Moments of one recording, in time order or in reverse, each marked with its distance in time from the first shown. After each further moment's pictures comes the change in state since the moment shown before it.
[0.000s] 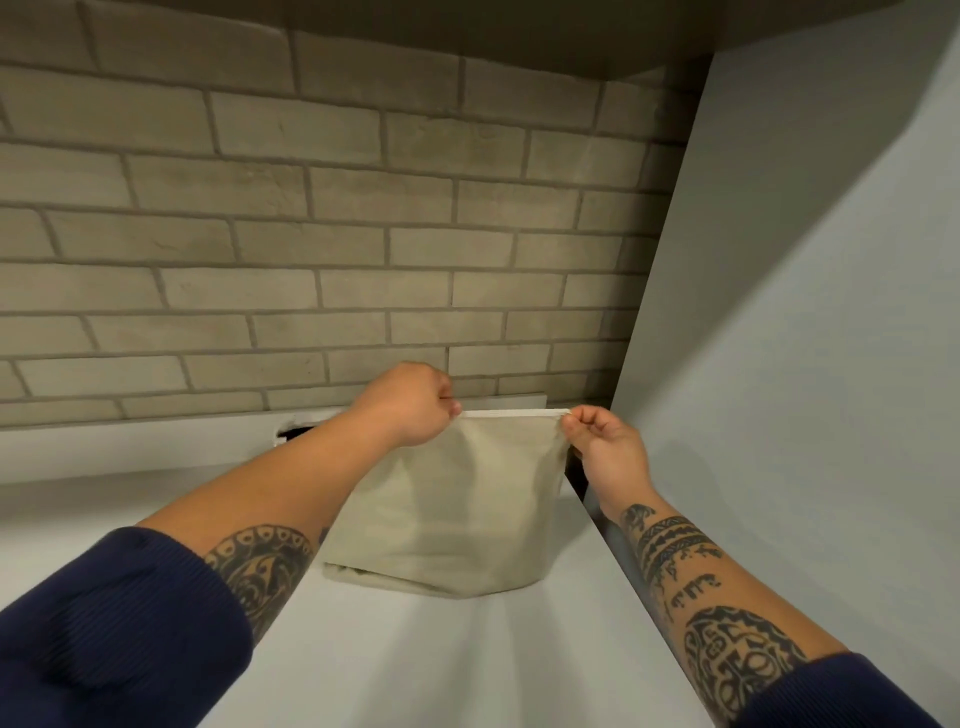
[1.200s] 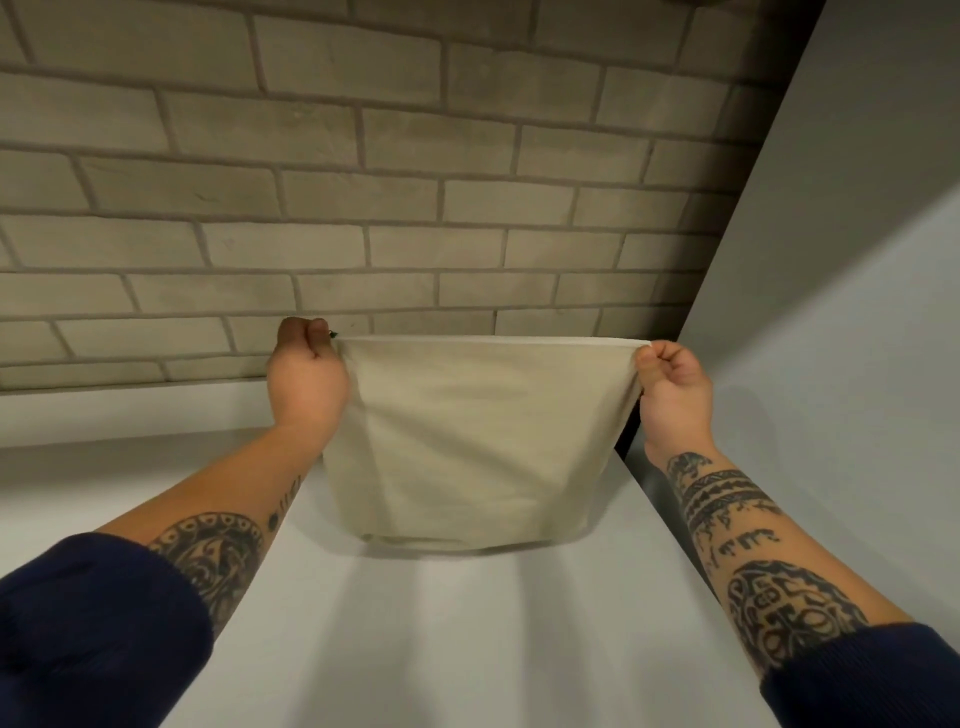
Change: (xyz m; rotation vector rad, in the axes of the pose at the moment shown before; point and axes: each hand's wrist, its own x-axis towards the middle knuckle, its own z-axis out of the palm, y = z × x) left_hand -0.022 -0.151 0.010 -0.718 0.779 -0.443; right_hand 0.007 -0.030 0.047 0.159 0.250 -0.108
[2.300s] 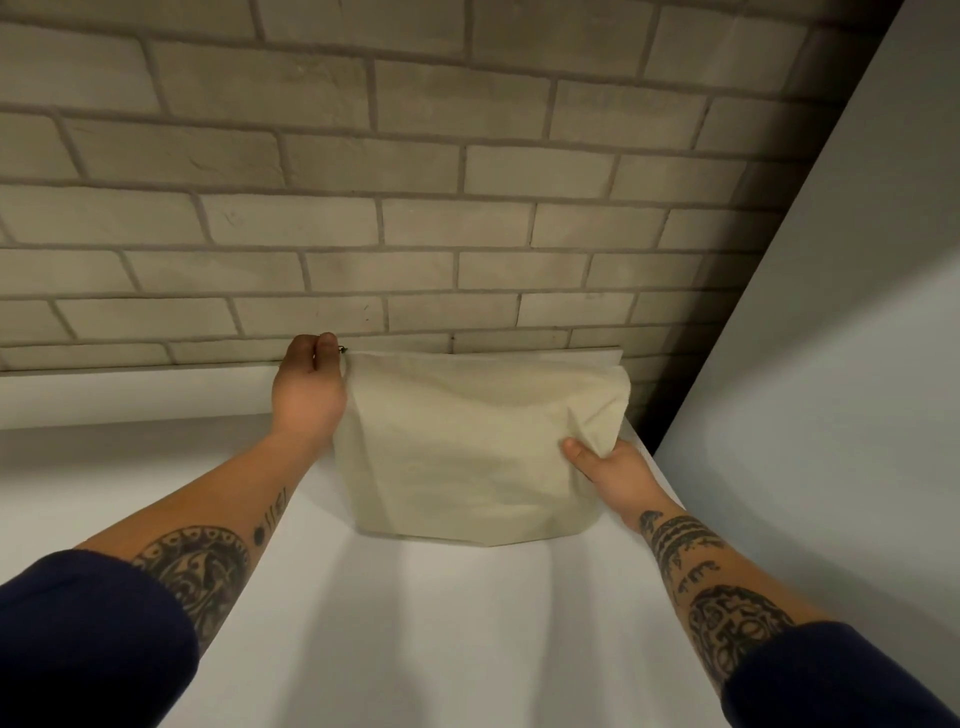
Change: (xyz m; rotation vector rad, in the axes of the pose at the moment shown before) left_hand 0.015 -0.053 0.015 0.046 -0.120 -0.124; right_hand -0.018 0.121 0.012 -0.318 -0.449 0.395
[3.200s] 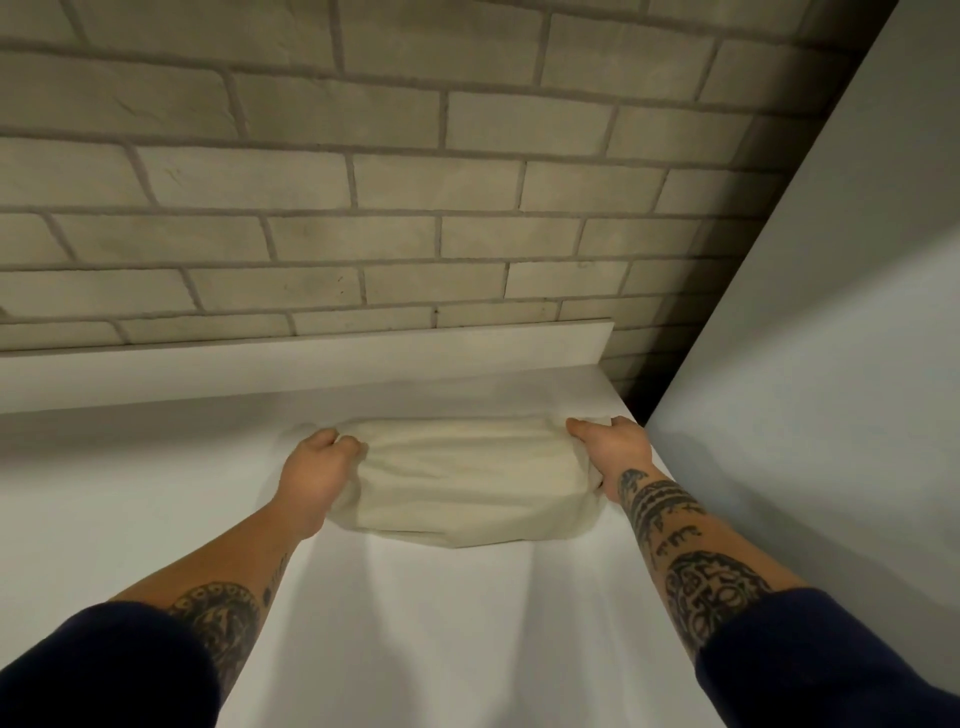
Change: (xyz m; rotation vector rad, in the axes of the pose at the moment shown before) left_hand -0.039 -0.102 0.029 -0.066 -0.395 -0.481; right_hand 0.029 0.009 0.007 0.106 0.322 0.316
